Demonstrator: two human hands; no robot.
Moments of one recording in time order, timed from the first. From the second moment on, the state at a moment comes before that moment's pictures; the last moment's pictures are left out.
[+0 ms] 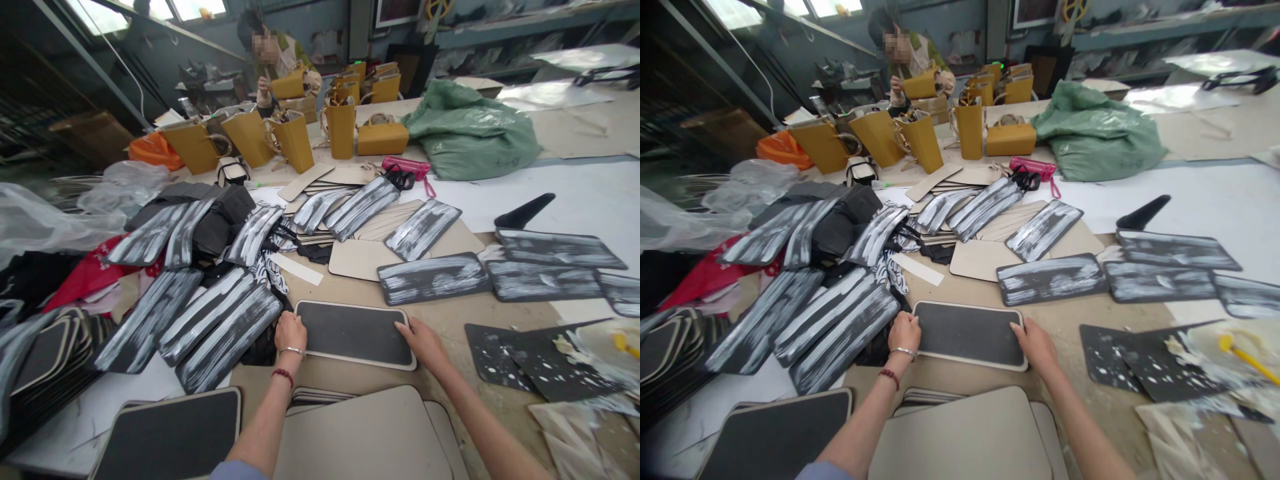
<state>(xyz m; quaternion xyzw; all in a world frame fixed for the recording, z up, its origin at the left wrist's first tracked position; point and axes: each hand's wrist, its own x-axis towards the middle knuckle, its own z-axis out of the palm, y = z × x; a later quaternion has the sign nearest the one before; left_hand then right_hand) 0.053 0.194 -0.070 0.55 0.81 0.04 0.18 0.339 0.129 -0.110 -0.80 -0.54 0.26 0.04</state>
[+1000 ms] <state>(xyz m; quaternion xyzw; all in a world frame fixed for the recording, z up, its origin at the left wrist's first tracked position) 0.053 0.175 -0.113 0.85 0.53 0.07 0.01 0.281 0.133 -0.068 -0.75 -0.65 0.09 0.09</state>
